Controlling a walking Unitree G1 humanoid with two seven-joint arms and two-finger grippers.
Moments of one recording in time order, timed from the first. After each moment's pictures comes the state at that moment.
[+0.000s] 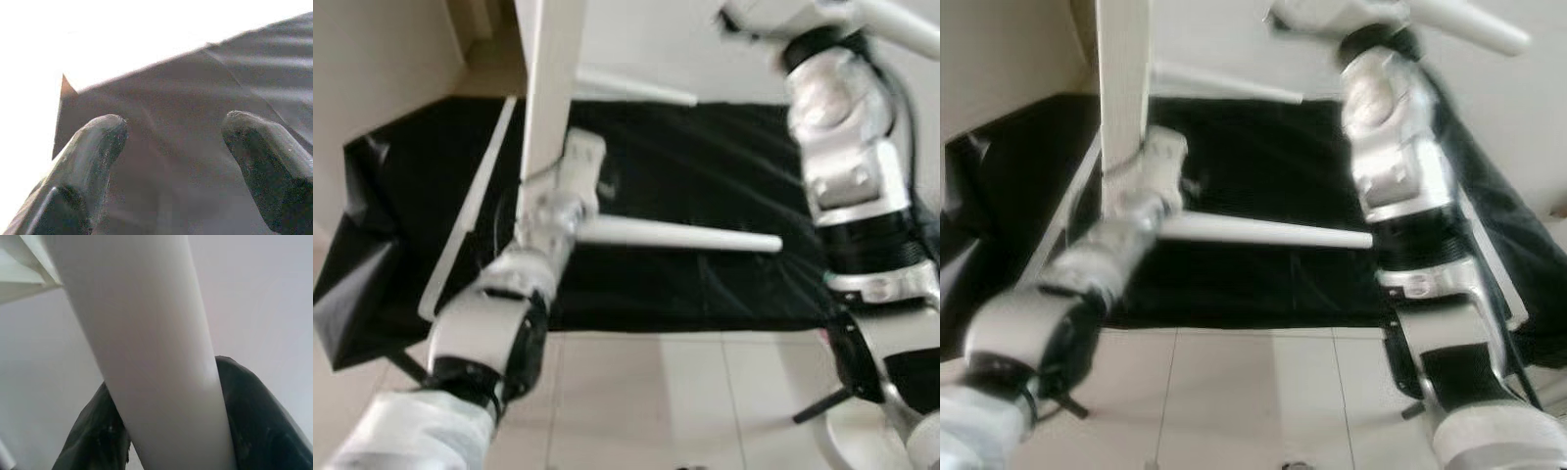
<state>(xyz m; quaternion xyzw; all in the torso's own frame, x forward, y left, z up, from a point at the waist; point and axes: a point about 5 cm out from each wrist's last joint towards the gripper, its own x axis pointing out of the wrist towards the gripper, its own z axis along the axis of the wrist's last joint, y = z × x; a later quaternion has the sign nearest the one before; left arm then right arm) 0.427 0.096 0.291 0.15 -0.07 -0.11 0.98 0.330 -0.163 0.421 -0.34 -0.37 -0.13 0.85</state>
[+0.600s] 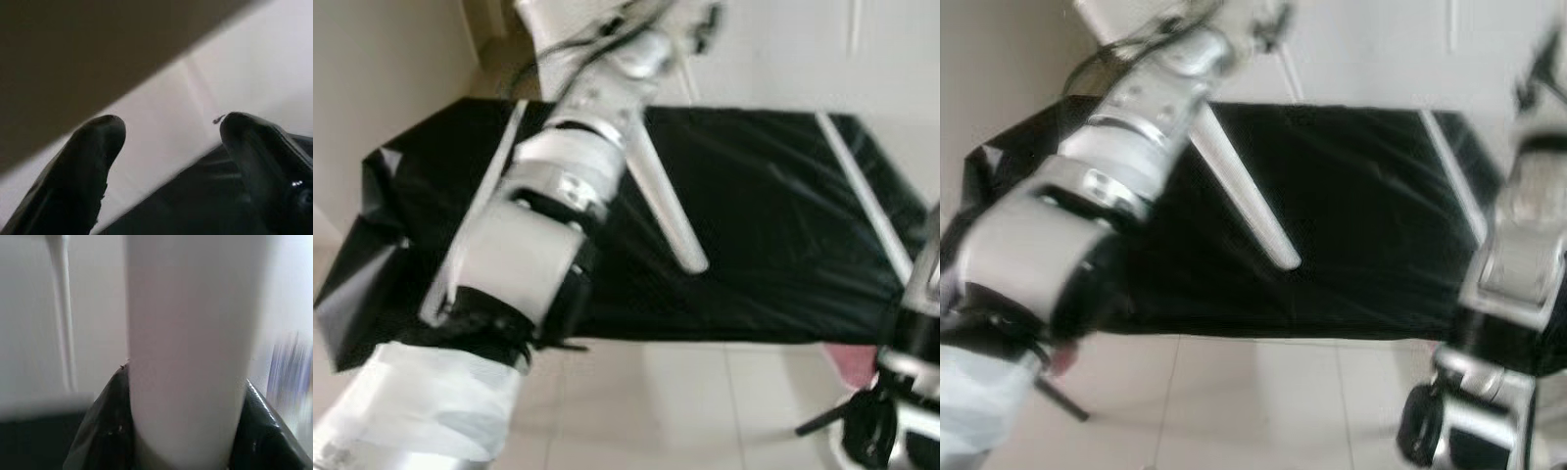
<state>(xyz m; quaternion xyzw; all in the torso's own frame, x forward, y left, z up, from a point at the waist) 0.374 -0.038 0.390 0.16 -0.25 -0.25 0.92 0.298 -0.293 0.261 -0.07 -0.21 -0.30 0.93</state>
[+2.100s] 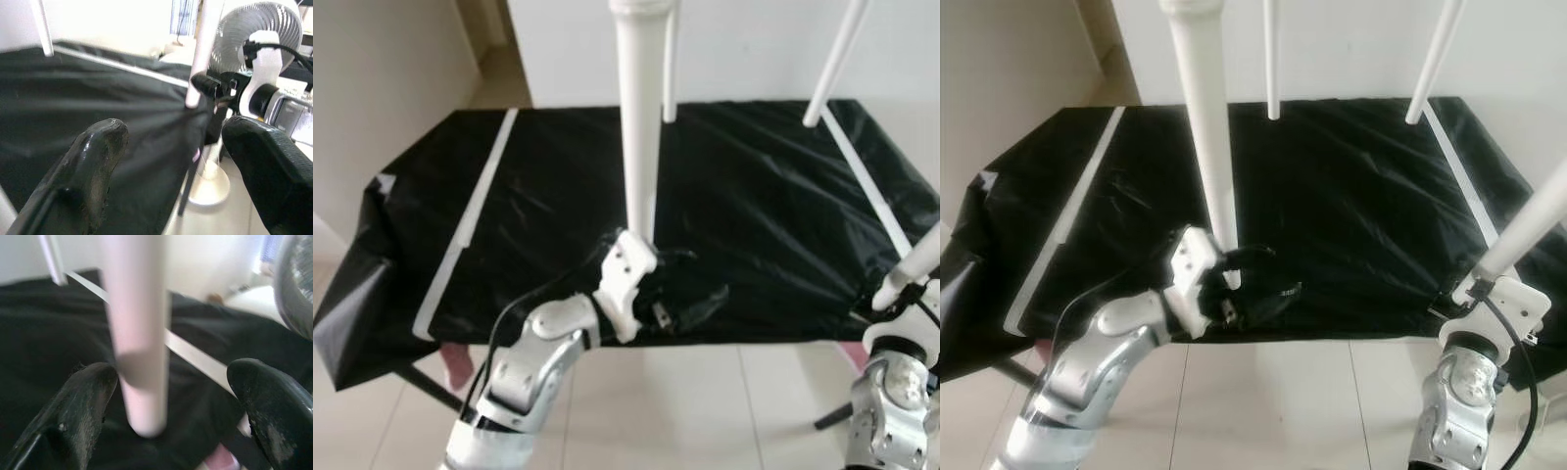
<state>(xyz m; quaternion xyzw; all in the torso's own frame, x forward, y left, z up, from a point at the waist) 0.246 0.050 0.181 0.00 -0.07 -0.56 0.82 0.223 -0.276 0.133 0.02 -0.08 -0.35 0.93</state>
